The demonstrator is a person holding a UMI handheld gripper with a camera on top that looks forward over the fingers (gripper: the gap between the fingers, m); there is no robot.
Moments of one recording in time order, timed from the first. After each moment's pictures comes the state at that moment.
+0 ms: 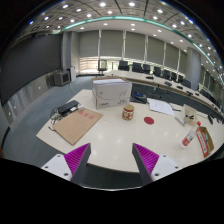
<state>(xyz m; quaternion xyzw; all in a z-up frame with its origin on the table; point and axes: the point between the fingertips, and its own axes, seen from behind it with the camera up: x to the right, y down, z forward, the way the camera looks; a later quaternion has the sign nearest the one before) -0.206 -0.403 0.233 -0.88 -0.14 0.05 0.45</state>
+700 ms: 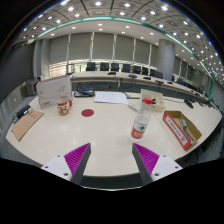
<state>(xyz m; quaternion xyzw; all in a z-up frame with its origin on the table) 0.144 -0.319 0.154 -0.88 -0.02 -0.03 0.47</state>
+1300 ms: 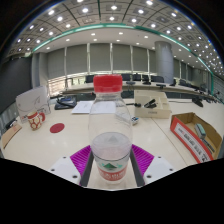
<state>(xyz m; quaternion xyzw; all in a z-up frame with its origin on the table) 0.273 -0.102 0.055 -0.84 0.00 0.02 0.54</state>
